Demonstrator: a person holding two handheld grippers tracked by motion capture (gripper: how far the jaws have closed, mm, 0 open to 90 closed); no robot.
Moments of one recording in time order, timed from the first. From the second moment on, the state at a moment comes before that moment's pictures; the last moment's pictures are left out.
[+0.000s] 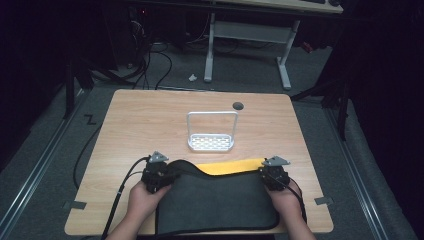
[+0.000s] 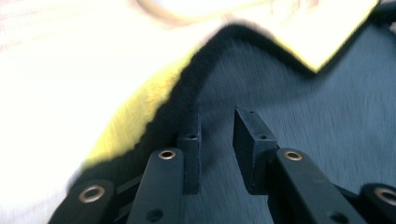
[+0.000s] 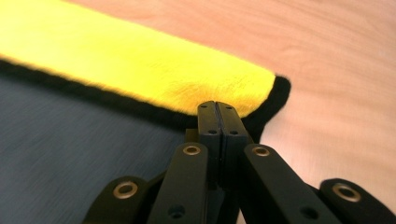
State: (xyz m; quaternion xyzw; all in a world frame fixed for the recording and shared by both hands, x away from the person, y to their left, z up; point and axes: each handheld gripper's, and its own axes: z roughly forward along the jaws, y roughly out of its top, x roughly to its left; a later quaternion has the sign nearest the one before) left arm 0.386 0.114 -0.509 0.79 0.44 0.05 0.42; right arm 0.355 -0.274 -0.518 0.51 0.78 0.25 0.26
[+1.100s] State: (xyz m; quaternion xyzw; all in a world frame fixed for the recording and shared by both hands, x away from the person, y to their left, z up) left arm 0.408 0.108 -0.512 0.82 0.43 0.07 0.38; right arm 0.337 -0.303 -0.519 0.51 0.78 0.24 0.27
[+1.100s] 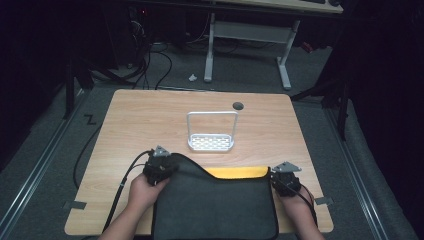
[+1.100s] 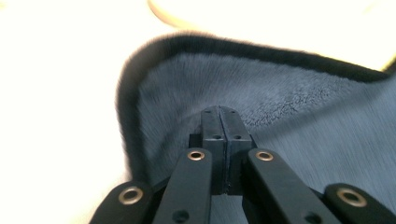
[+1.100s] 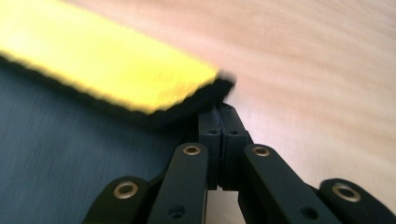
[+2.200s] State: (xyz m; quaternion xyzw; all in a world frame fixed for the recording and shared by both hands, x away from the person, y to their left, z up) left arm 0.431 0.130 -0.533 0.78 0.46 0.10 0.41; right arm 0.315 -0.223 -0.520 0.43 0.82 0.28 0.24
